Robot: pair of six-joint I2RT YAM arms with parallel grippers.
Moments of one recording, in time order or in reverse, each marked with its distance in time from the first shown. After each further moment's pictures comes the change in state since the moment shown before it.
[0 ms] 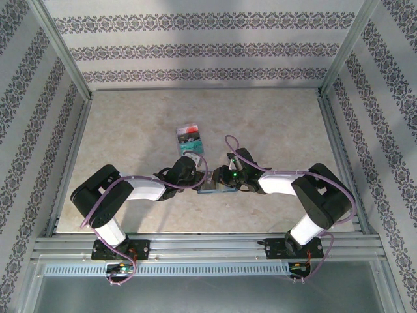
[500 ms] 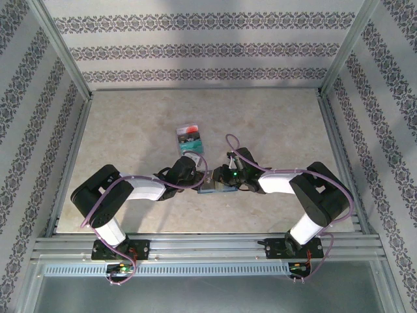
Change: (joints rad) left arm 0.000 0.002 0.000 0.000 -0.005 0.000; right arm -0.014 0.018 -0.010 0.065 -0.046 0.027
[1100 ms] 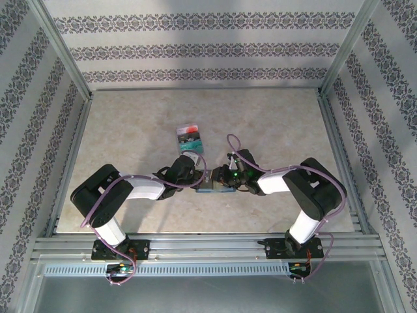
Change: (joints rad) left arm 0.014 0.000 0.000 0.000 -0.007 -0.003; right arm -0.017 0.075 -0.037 0.180 -0.072 0.080
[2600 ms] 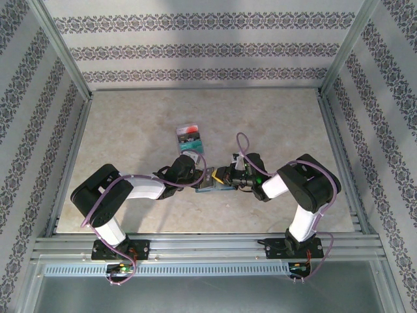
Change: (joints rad) left arm 0.002 0.002 0.008 -0.005 0.000 -0.022; right arm -0.085 0.078 -0.132 0.429 -0.163 0.187
